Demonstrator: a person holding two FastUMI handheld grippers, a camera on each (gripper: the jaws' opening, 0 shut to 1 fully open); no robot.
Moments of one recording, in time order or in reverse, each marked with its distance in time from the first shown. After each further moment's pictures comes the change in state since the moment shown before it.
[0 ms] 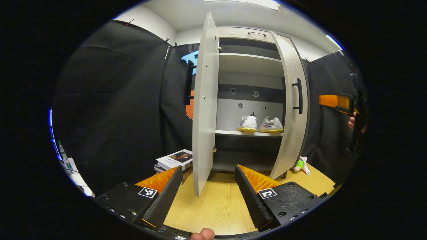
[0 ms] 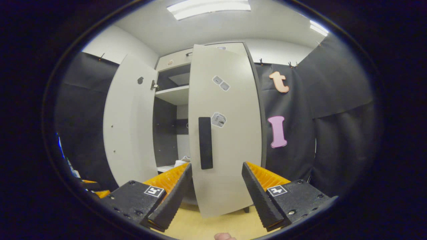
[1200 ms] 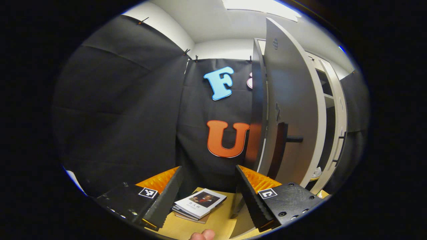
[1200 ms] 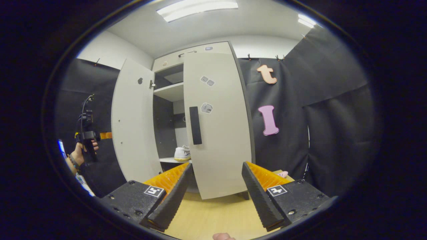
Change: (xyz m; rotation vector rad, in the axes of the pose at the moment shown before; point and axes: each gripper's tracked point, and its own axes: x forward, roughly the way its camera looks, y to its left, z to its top) left arm 0.142 0.126 0.173 -0.059 -0.169 0.057; right arm -0.058 -0.011 -0.037 0.096 0.029 -0.026
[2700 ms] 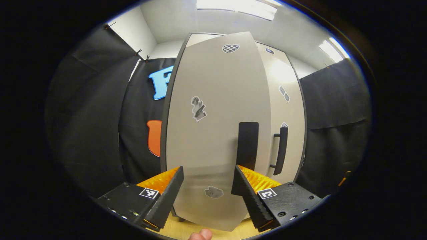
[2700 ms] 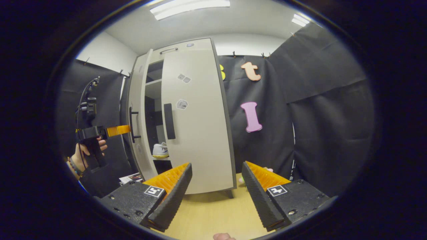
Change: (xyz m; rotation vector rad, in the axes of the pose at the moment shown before) left arm -0.008 -0.232 -0.021 0.033 -0.034 -0.321; right arm -0.001 -0.068 -0.014 0.014 0.020 -0.135
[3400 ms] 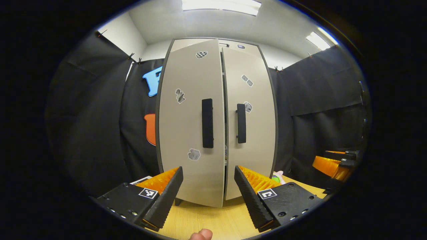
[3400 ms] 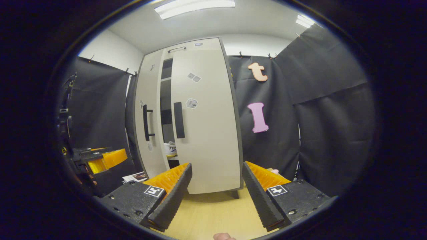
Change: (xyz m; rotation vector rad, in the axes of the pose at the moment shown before) left arm -0.120 -0.059 -0.065 0.034 0.087 -0.019; right arm 0.001 0.030 0.001 -0.020 -0.013 0.050
